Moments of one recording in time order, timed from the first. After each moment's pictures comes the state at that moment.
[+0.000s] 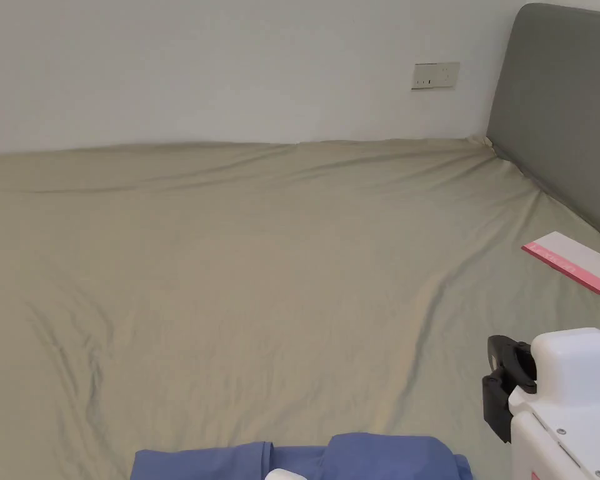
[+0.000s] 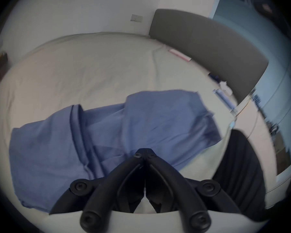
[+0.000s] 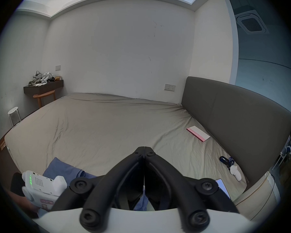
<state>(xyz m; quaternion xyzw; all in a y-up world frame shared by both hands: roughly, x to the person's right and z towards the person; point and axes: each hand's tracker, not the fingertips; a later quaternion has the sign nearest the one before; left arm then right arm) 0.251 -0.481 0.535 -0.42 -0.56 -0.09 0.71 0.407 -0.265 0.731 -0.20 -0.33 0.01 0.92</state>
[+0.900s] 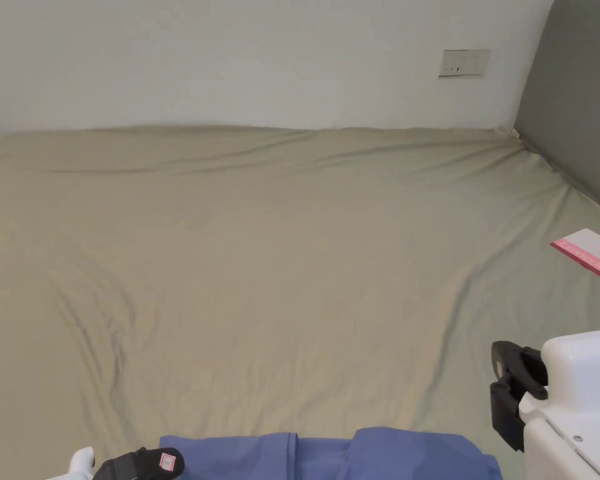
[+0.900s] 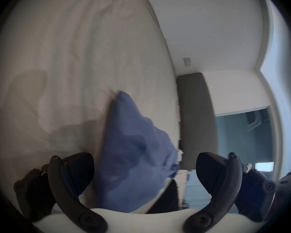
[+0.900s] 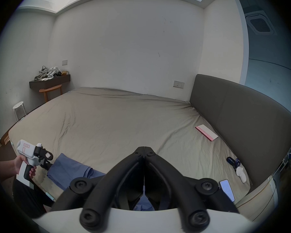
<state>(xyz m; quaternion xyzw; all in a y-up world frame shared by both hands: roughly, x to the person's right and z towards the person) 0.069 -0.552 0.330 -0.59 -0.47 0.34 0.56 0.393 -0.270 0.704 -0.23 -0.29 0.02 0.93</state>
